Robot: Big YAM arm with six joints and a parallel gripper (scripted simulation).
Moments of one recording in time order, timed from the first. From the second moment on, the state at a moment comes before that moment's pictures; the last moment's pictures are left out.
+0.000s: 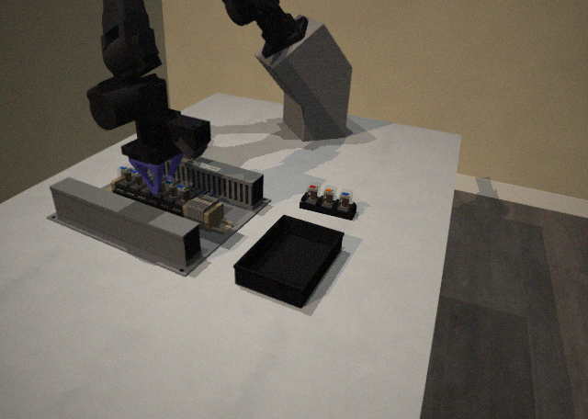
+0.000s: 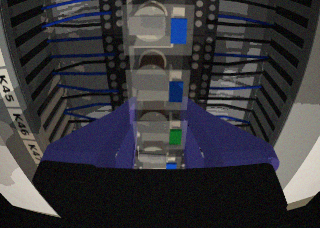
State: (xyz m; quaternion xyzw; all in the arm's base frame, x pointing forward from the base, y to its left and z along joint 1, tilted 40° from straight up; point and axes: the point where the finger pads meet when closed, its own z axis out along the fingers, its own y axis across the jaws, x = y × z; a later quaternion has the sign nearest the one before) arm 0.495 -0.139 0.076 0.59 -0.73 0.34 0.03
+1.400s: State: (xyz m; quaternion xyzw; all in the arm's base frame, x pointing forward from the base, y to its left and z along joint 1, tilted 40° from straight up) arm 0.495 -0.139 0.076 0.59 -0.73 0.34 0.03
